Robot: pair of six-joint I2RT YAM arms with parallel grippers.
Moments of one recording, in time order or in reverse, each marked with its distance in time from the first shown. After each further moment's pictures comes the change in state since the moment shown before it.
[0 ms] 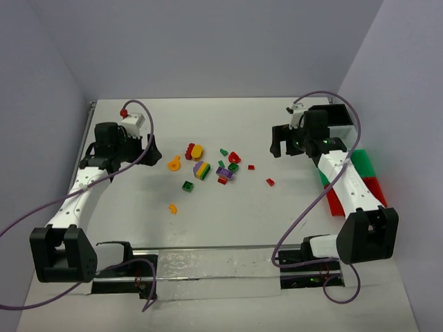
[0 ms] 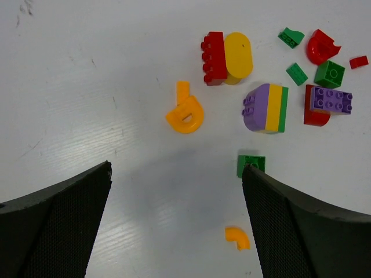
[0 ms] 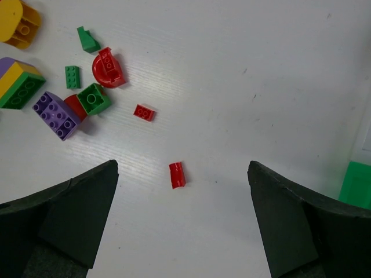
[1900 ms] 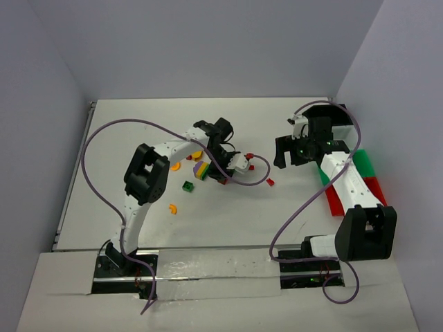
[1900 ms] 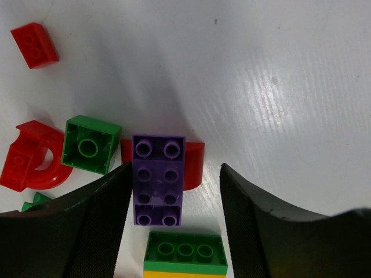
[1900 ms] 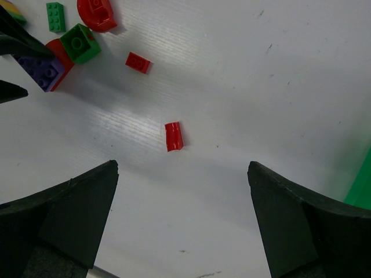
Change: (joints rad) left arm -0.661 1.003 0.923 -0.658 0.162 1.216; right arm -0.073 0.010 -0.049 -0.117 -0.098 -0.101
